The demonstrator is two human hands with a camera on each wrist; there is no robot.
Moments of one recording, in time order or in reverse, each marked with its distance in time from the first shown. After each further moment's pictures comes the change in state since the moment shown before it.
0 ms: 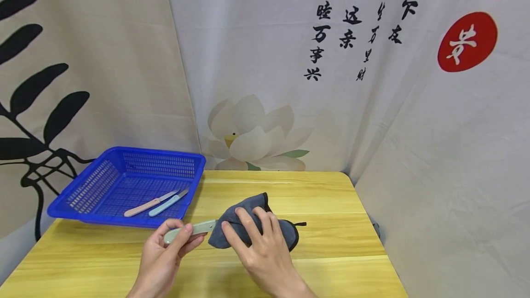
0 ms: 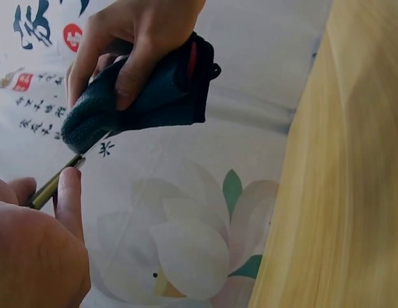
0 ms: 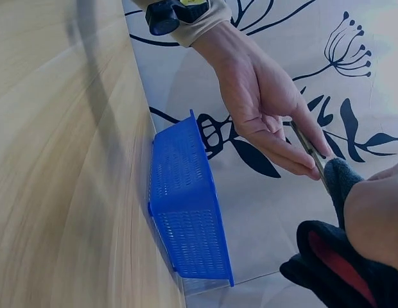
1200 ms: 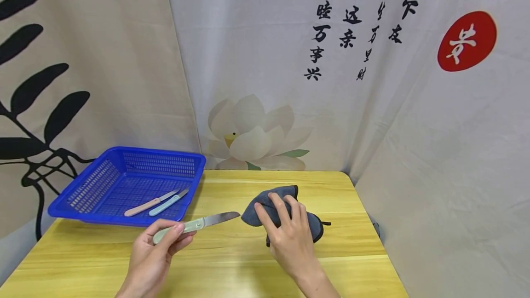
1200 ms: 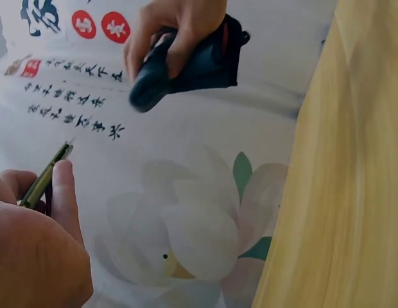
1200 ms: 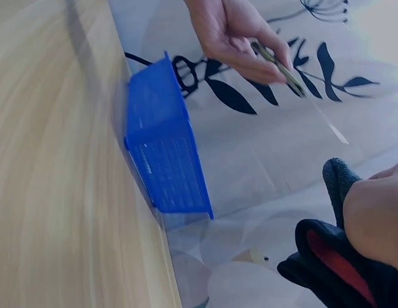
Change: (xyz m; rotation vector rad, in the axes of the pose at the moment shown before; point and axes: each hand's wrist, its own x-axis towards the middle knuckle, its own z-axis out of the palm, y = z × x) left_hand 0.004 0.008 -0.014 -0.031 0.034 0.027; right_hand -0.024 0.047 -0.006 -0.057 -0.060 0.161
